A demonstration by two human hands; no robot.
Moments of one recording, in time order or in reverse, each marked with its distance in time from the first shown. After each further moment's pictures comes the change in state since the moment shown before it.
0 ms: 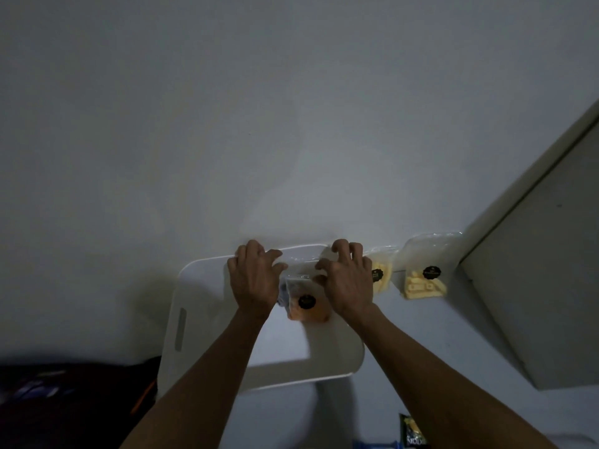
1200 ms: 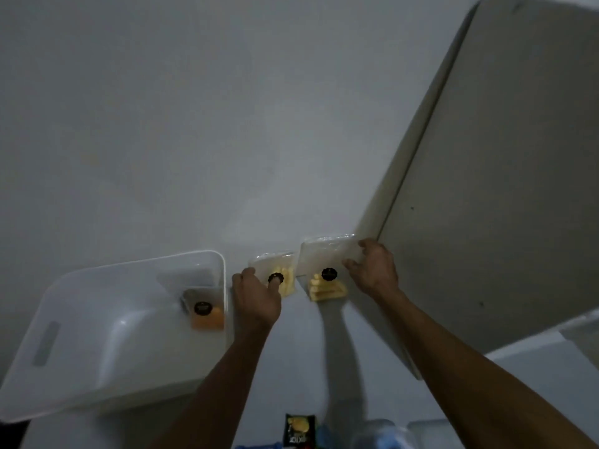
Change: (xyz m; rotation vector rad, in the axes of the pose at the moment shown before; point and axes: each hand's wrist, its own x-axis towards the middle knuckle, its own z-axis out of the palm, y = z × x) left_hand -0.071 0.213 0.047 -0.529 -0.119 -0.302; right_hand -0.010 0.265 -0.076 0.453 -0.070 0.507
